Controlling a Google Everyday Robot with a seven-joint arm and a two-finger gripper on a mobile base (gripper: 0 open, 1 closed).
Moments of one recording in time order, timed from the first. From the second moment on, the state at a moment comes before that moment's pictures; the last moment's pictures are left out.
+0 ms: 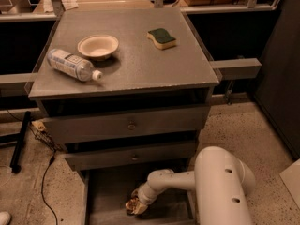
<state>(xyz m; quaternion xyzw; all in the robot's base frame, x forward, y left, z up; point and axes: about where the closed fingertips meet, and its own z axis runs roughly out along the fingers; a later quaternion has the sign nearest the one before) 0.503 0.064 0.144 -0.74 0.61 0.20 0.17</state>
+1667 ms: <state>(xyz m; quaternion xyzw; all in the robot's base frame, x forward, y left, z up) 0.499 0.061 0.224 -0.74 0.63 0.17 0.16</state>
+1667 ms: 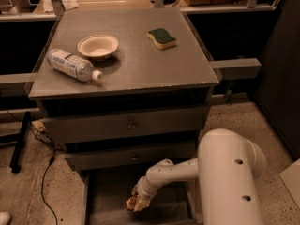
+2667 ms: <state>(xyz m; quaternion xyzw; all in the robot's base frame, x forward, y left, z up) 0.497 0.066 0.317 -0.73 0.65 0.12 0.16</state>
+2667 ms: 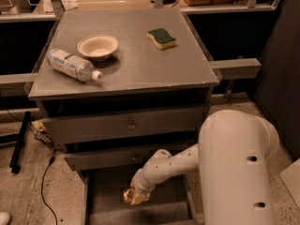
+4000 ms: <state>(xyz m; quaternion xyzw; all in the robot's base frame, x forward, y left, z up) 0.513 -0.026 0.431 -0.69 0.68 0.05 0.23</state>
